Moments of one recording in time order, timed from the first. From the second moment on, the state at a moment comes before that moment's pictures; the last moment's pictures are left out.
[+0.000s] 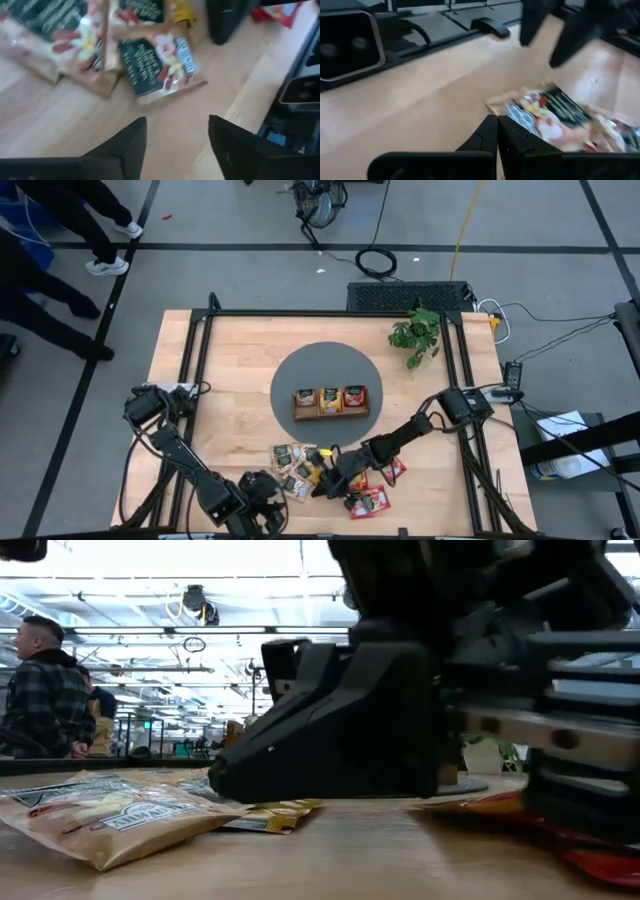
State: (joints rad) left arm -0.89 1.95 1.23 -0.45 -0.52 -1.63; right arm 0.43 2.22 1.08 0.78 -0.16 -0.33
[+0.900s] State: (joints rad) left arm -0.81 2.02 1.23 -0.43 -0.51 -1.61; right arm 0.41 2.22 1.09 0.77 -0.16 -0.33
